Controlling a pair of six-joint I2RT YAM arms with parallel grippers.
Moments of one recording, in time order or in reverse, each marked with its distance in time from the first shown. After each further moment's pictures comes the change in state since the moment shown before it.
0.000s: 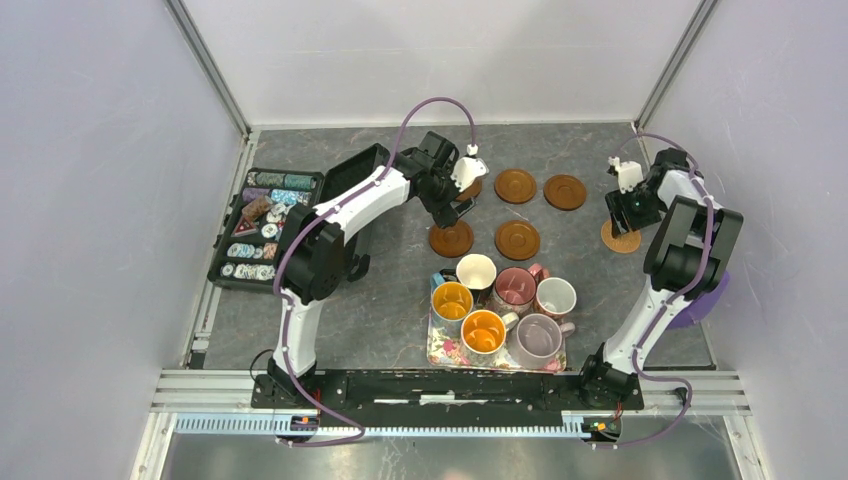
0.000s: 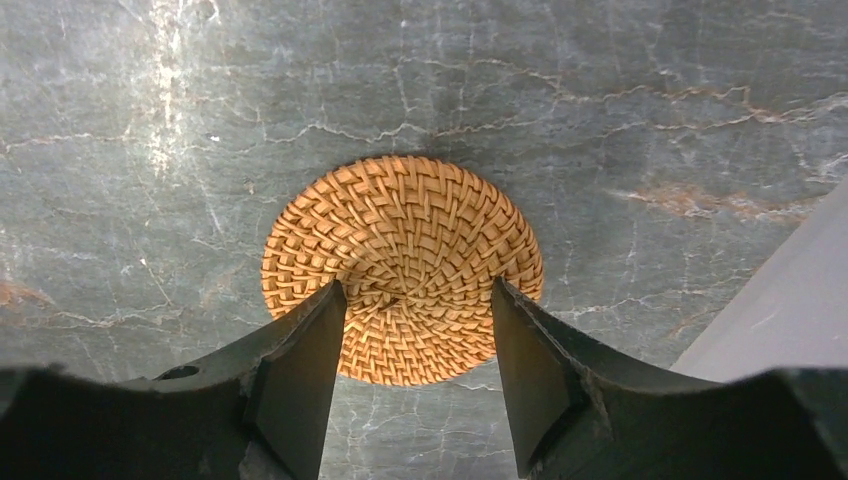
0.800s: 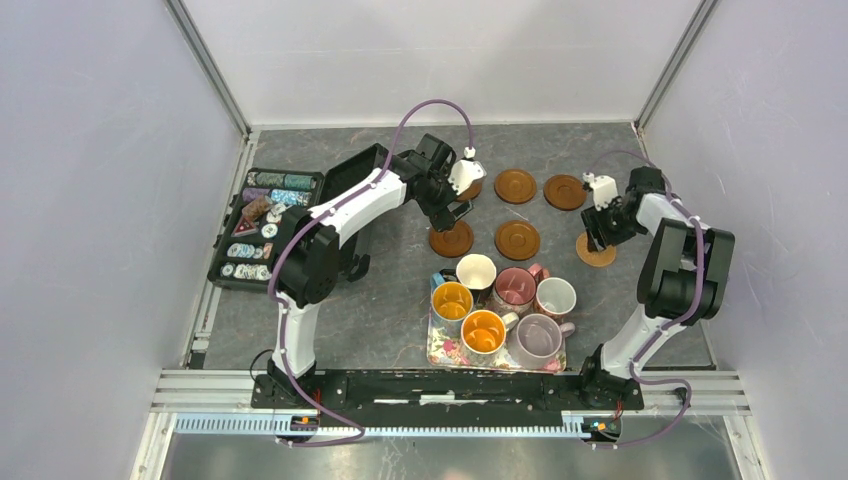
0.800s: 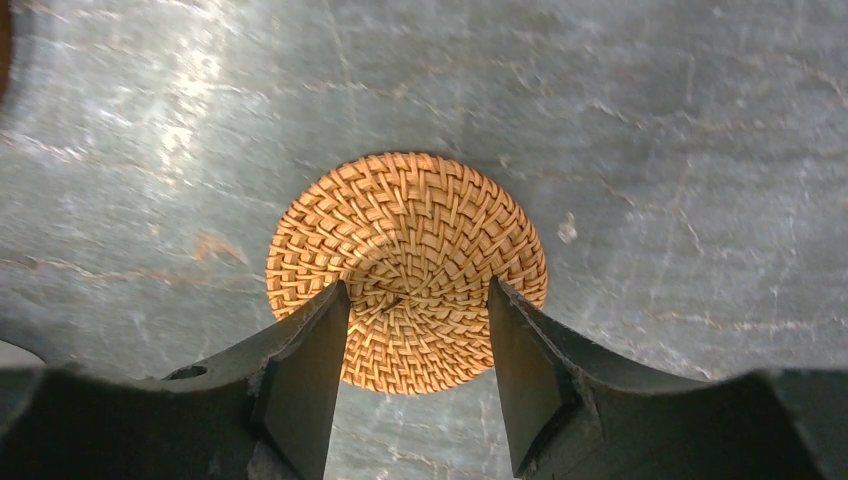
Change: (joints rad) left arm 0.000 -0.044 -0.056 0.000 0.007 0.000; right arm 0.095 -0.235 -0.345 0.156 -0.080 0.016
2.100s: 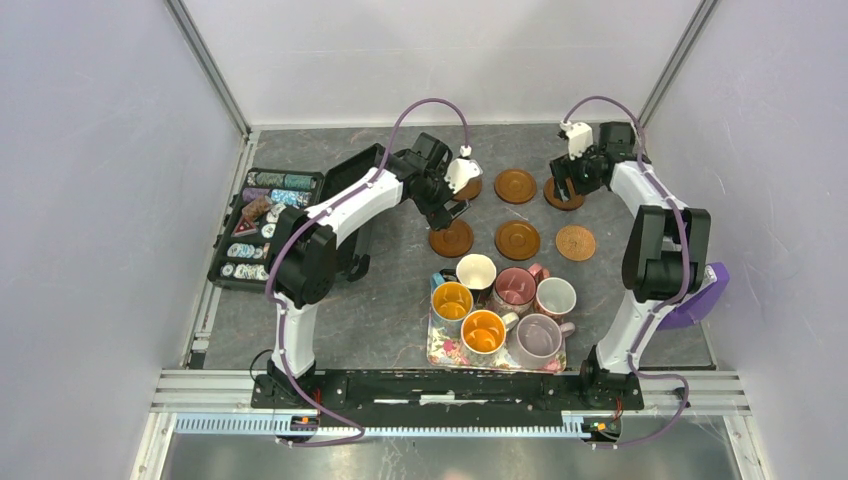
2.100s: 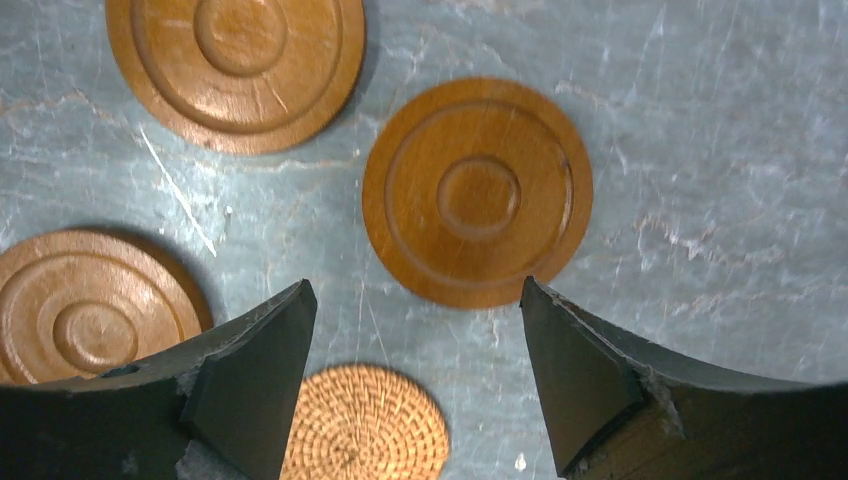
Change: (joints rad) left arm 0.013 -0.015 -0.014 0.000 -0.007 0.000; right arm 0.194 0.113 0.314 0.100 -0.036 0.226
